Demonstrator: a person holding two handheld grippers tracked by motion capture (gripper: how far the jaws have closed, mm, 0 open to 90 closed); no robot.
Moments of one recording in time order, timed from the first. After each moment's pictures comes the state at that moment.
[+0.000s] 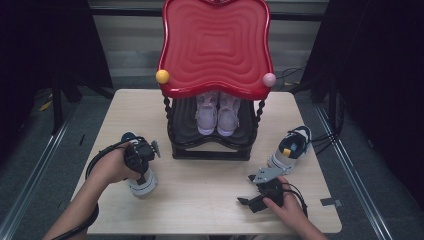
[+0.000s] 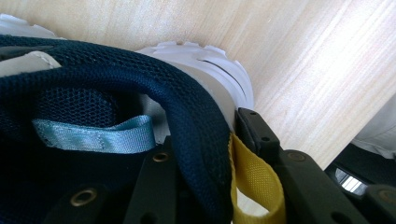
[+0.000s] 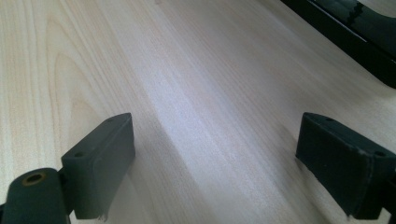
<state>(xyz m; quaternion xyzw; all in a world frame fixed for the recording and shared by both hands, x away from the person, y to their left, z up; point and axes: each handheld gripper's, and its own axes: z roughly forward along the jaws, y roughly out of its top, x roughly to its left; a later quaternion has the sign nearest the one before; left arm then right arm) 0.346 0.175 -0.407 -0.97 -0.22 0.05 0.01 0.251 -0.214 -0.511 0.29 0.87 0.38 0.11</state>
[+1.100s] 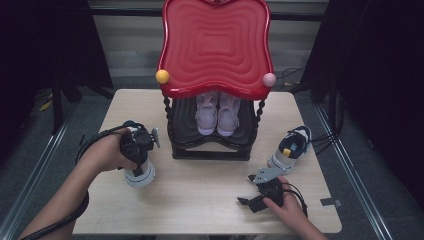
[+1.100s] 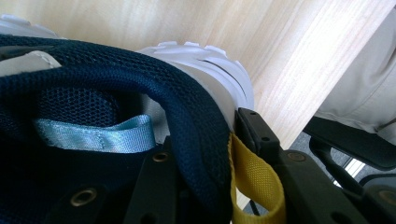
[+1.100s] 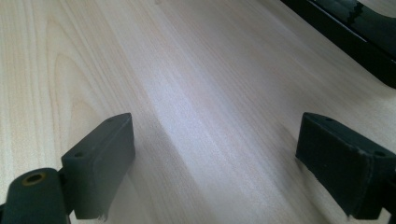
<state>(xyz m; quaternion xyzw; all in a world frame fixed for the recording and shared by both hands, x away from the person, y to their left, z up) 0.344 0.166 -0.345 -0.98 -0.19 0.04 0.01 0.251 -0.214 -0.510 0.29 0.87 0.38 0.11</state>
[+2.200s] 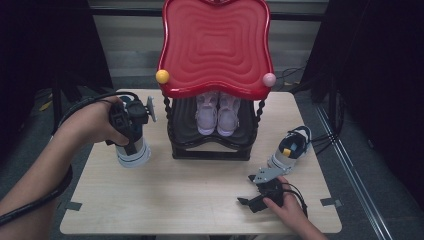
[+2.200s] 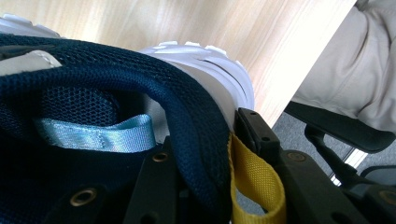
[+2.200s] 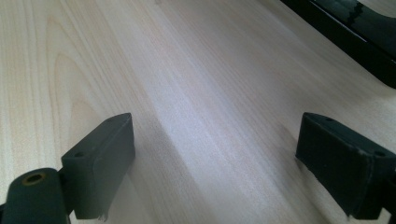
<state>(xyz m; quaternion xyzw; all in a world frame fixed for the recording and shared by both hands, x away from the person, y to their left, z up) 0.351 0.162 -0.256 -0.98 -0.19 0.02 0.01 0.251 -0.214 -0.510 0.29 0.87 0.38 0.11</state>
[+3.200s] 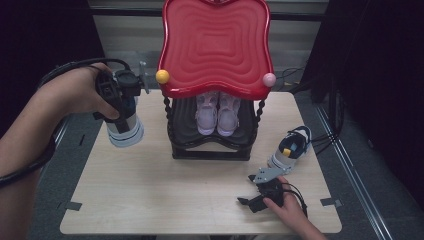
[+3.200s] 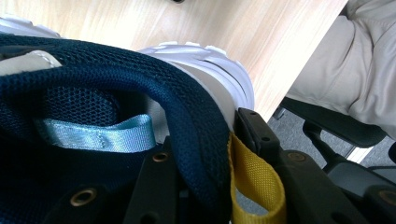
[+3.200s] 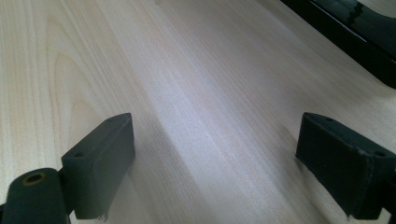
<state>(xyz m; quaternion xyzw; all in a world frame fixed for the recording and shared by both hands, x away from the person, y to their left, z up) 0.364 0.163 -0.191 -0.98 -0.19 0.01 0.01 0.251 -0.214 -0.510 0.29 0.87 0.38 0.11</state>
